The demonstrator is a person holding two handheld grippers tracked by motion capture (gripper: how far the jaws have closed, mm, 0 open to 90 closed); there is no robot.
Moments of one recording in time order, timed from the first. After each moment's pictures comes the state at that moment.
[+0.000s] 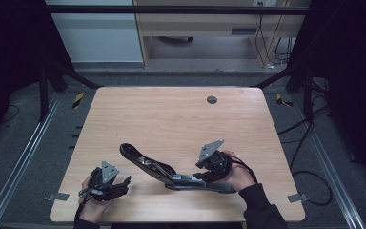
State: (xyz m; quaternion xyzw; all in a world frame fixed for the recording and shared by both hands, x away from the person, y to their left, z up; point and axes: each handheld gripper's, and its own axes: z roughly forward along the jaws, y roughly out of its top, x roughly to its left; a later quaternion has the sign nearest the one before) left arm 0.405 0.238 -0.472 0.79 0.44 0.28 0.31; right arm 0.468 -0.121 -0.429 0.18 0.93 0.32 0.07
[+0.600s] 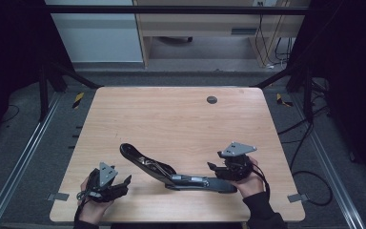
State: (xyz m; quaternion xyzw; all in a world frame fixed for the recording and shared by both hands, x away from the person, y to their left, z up) left arm 0.396 0.238 -0.465 0.78 0.43 0.29 0.34; right arm 0.446 -0.170 -0.427 0.35 0.83 0.39 0.19
